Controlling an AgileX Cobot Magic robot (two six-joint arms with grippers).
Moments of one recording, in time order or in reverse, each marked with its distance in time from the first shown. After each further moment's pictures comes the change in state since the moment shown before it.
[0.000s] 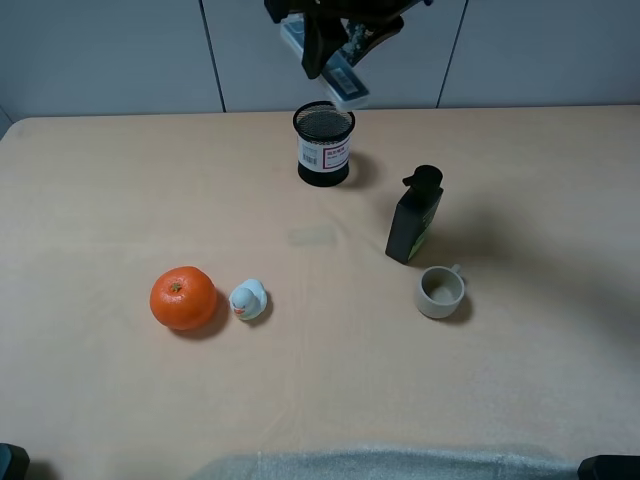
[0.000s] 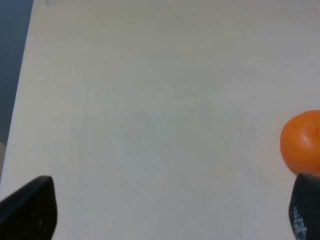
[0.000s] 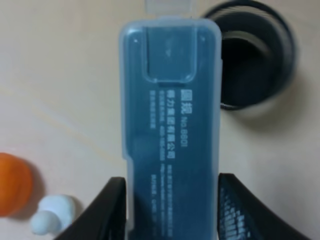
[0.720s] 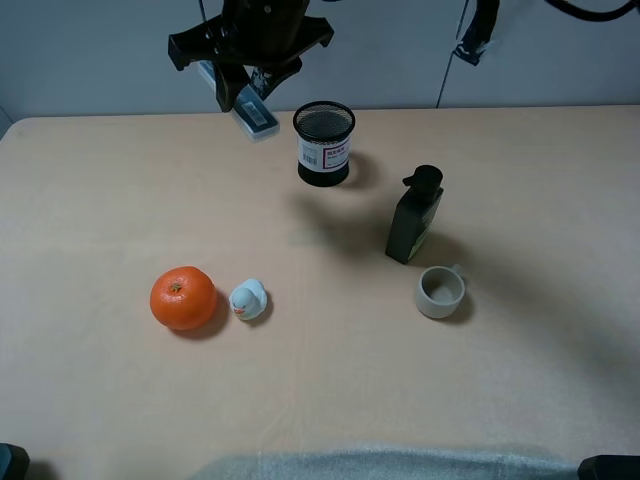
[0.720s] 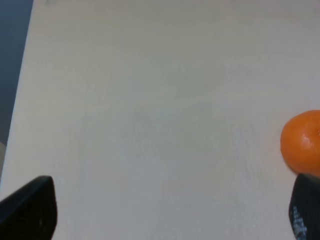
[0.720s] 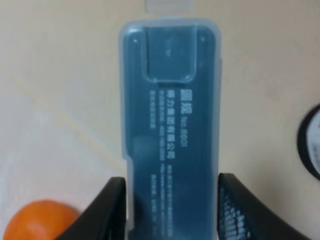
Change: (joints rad) left arm 0.000 0.000 0.000 0.000 0.000 0.000; right arm 0.127 0.278 -0.259 0.030 -0.035 0.032
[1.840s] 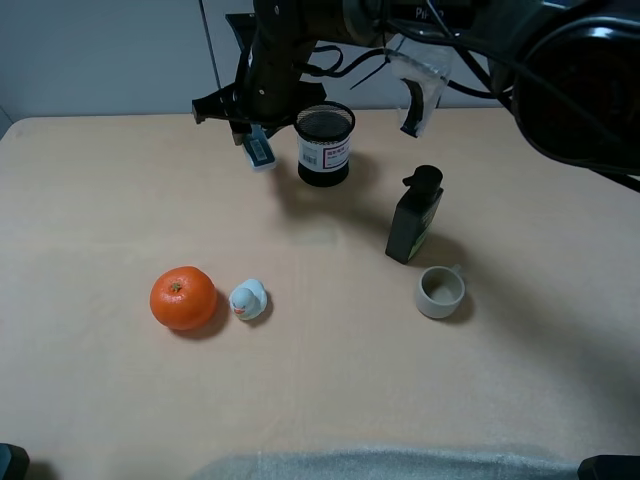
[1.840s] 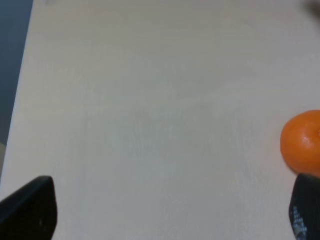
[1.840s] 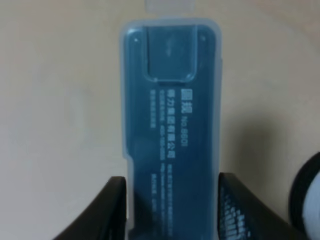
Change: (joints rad) left arm 0.000 0.000 0.000 0.000 0.000 0.000; right arm -0.022 0.216 -0.005 -0.131 -0.273 0.193
